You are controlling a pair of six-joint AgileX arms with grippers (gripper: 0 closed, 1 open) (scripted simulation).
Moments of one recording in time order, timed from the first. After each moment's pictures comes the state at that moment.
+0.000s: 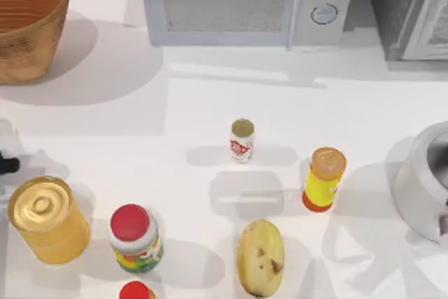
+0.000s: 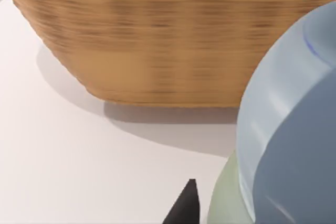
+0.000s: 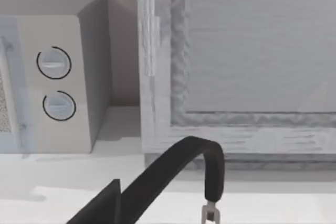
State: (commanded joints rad) left arm 0.32 2.10 0.29 1.60 0.36 0.08; right arm 0.00 0.00 0.00 0.00 0.00 0.00
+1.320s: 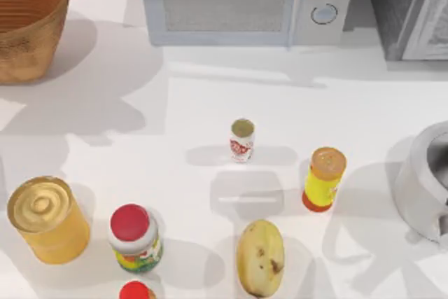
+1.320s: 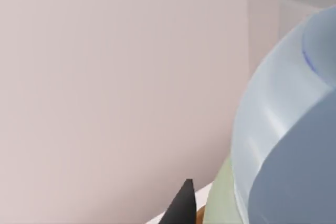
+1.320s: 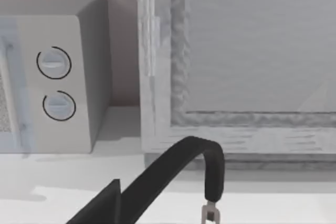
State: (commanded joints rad) left arm 0.57 2.02 1.70 -0.15 1.11 0.59; right arm 0.00 0.00 0.00 0.00 0.00 0.00
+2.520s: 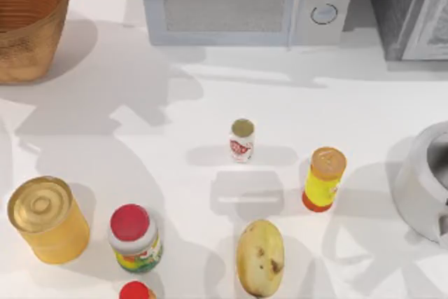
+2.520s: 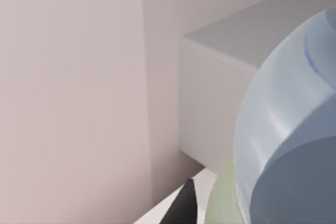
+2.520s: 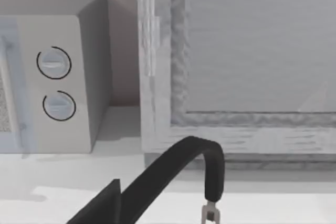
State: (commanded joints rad) left arm 0.44 2.16 1.97 -0.40 1.20 0.57; right arm 0.00 0.00 0.00 0.00 0.00 0.00
